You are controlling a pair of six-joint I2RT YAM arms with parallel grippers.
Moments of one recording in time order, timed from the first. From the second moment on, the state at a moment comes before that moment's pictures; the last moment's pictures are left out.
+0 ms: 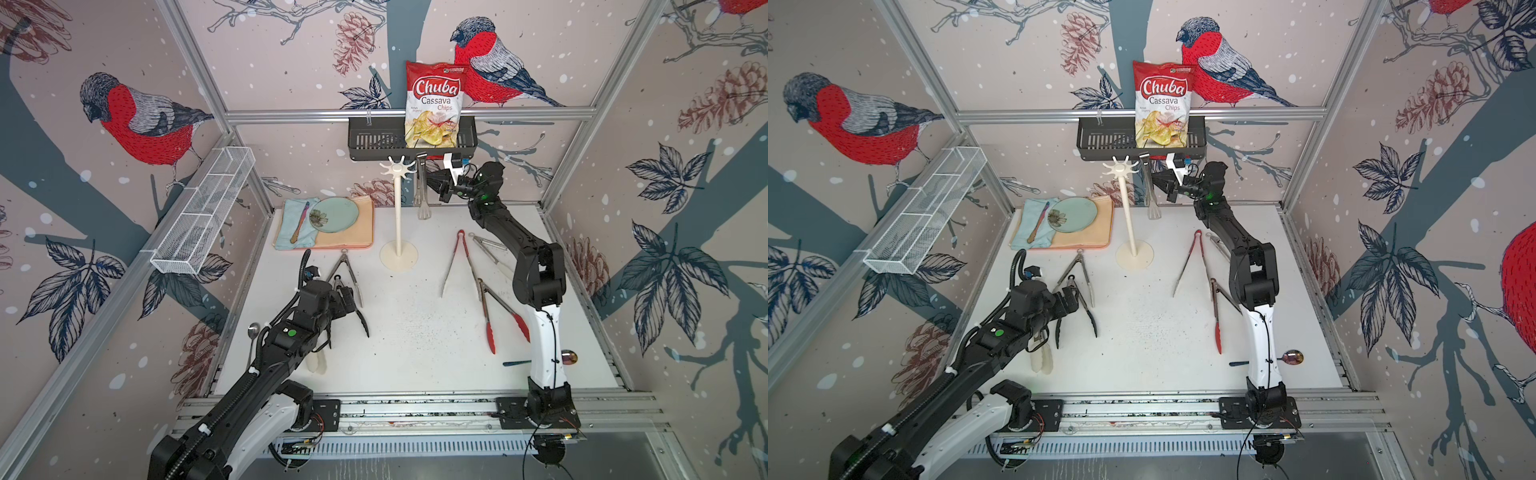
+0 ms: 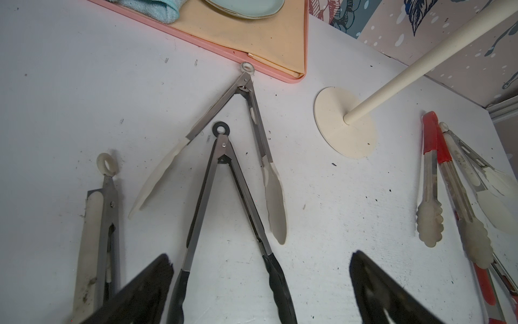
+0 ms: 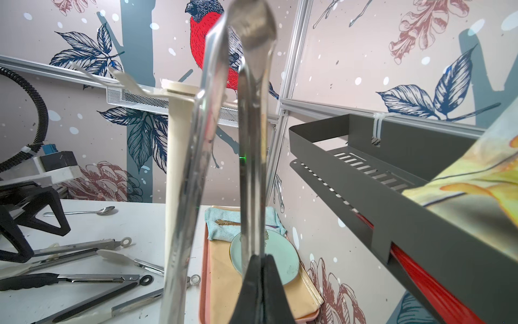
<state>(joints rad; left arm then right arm) -0.39 0.83 0.54 -0.38 -0.16 -0.60 0.29 2.33 2.05 0.61 -1.15 0.05</state>
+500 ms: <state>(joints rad) -0.39 0.82 0.53 -0.39 -0.16 -0.60 0.31 2.35 2.08 0.59 -1.15 0.05</state>
